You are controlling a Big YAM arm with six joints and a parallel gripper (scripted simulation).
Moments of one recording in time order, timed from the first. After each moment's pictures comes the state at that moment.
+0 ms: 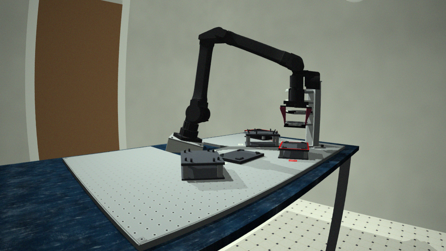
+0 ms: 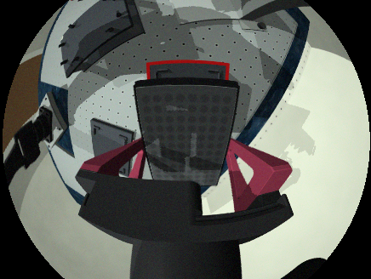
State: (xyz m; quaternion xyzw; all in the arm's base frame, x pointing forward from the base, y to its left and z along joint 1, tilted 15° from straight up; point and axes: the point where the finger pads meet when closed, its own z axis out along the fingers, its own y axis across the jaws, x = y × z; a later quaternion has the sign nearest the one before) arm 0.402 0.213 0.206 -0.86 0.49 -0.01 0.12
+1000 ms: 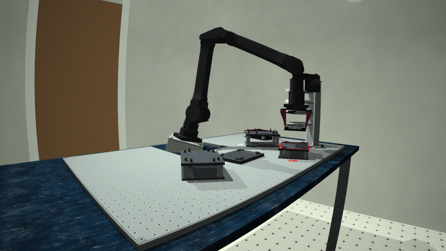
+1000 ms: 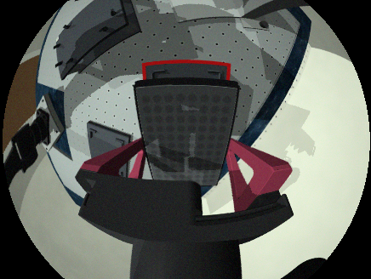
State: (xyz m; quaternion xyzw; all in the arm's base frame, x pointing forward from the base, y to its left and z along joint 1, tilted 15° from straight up) arm 0.405 0.216 0.195 -0.86 0.49 -0.01 0.12
